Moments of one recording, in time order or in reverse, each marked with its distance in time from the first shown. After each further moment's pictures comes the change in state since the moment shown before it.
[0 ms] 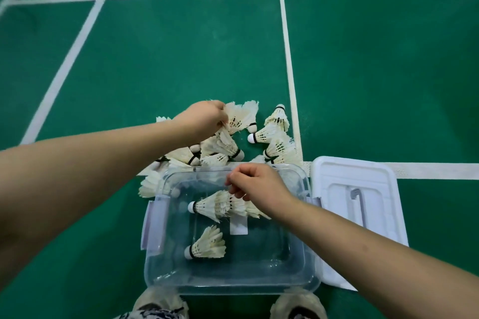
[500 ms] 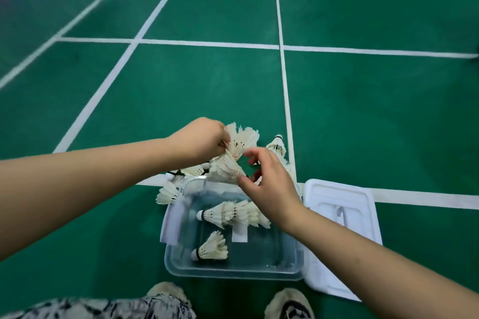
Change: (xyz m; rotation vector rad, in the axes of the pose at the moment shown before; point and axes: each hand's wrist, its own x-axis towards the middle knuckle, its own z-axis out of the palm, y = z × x) left_hand -0.103 0.041 -0.093 -0.025 0.088 -0.031; right_hand -0.053 -0.045 0.008 -0.417 0.292 -0.436
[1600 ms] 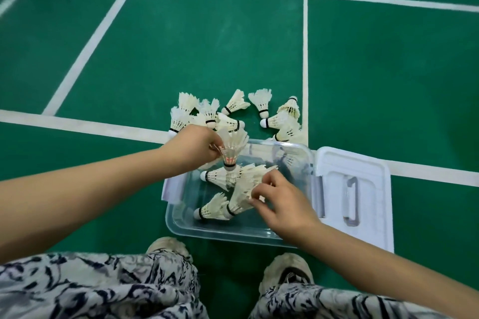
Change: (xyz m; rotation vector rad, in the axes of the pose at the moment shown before) left_hand -0.043 -0.004 0.079 -0.297 -0.144 -0.288; right_hand -0.054 0.066 0.025 -0.365 -0.361 -0.036
